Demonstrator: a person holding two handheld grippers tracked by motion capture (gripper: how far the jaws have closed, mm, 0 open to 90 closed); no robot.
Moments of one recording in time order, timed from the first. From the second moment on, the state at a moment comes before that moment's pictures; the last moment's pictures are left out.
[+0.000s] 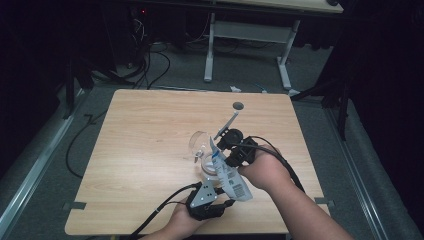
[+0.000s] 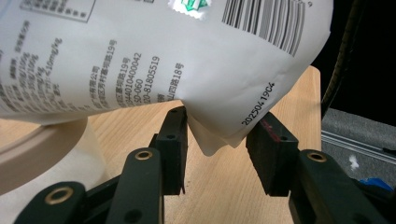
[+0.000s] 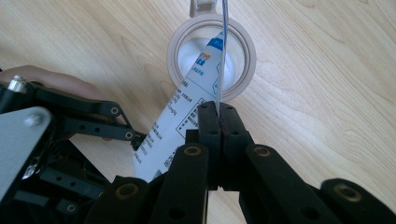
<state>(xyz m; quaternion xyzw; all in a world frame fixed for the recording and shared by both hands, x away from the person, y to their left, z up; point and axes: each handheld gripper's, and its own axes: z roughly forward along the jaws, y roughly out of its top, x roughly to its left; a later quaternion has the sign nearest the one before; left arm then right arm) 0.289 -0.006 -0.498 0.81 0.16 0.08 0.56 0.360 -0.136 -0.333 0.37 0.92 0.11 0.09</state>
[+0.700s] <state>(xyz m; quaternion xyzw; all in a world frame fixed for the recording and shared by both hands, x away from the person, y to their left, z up) 0.289 -0.005 -0.504 0.81 0.17 0.08 0.56 0.359 -0.140 -0.334 0.38 0.91 0.11 0.09</state>
